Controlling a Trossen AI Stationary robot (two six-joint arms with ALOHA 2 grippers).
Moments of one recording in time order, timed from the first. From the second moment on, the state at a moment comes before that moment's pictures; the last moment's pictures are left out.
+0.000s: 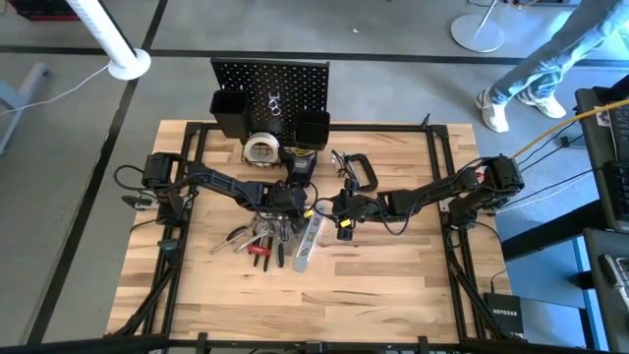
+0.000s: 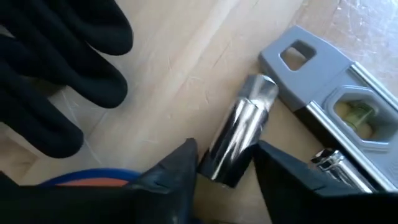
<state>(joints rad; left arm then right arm) 0.04 1.84 0.93 -0.07 -0.26 -0.43 0.10 1.61 0.77 0.17 0.33 -0.03</state>
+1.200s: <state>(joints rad) -0.15 1.67 0.92 0.06 -0.29 -0.16 0.11 1.61 0.77 0.31 0.08 -0.06</state>
